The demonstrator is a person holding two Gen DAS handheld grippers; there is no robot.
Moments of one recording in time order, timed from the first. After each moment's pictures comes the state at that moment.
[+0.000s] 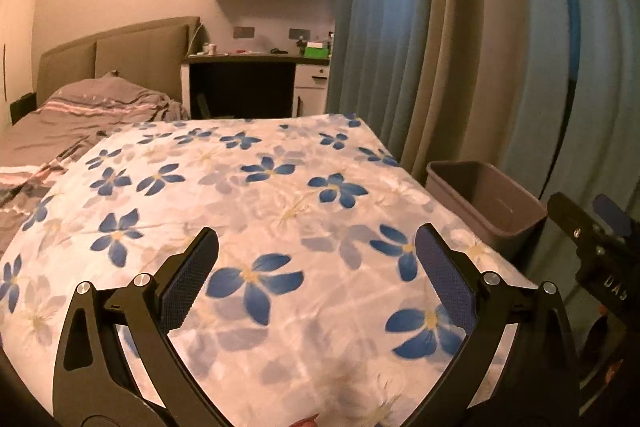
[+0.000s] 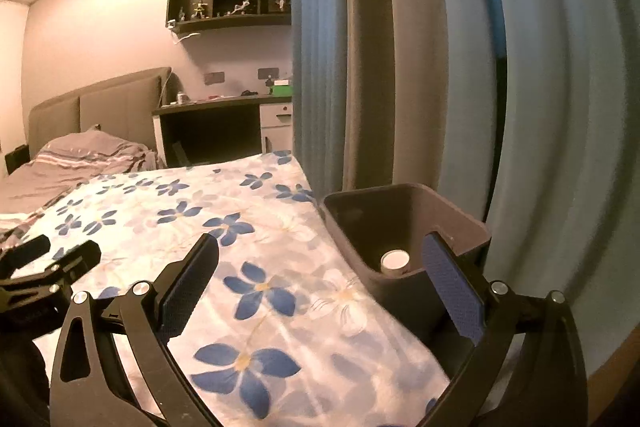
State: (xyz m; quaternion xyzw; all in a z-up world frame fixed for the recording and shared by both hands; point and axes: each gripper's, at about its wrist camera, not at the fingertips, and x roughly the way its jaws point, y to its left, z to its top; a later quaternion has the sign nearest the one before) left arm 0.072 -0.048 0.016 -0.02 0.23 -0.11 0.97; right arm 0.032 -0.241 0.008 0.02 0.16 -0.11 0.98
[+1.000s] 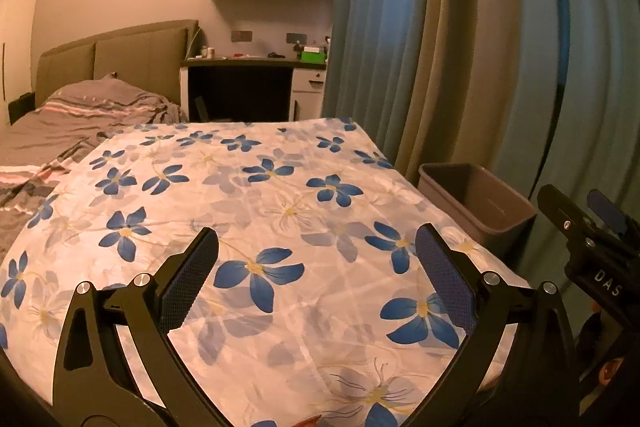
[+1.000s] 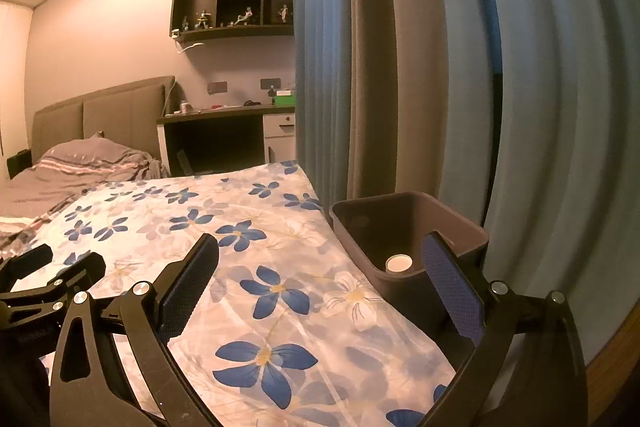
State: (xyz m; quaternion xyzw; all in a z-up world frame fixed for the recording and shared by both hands) left arm 0.052 -0.044 0.025 -0.03 0.22 -0.12 0.97; right arm 0.018 -0.227 0.014 0.02 0.14 -0.12 0.98
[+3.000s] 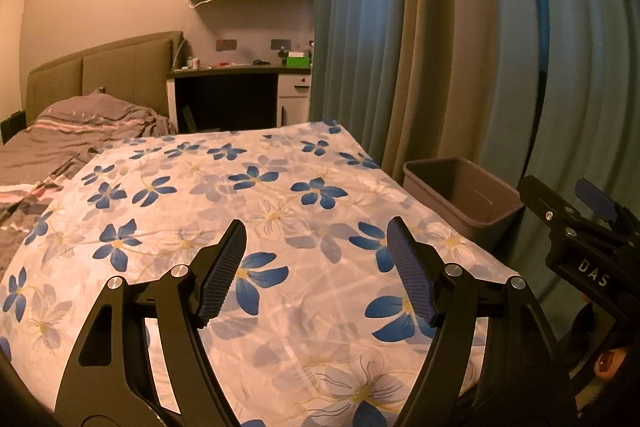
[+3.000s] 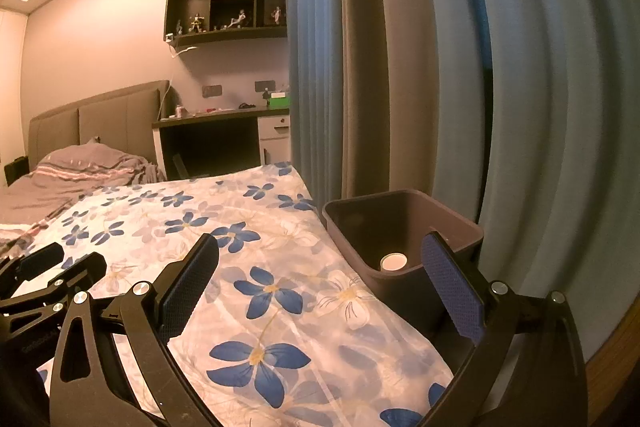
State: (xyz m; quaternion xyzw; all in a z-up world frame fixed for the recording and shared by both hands) left arm 0.045 -0.053 0.029 -0.01 0.21 -0.13 0.97; right arm 0.015 -0.234 0.015 0.02 0.13 -0.12 0.98
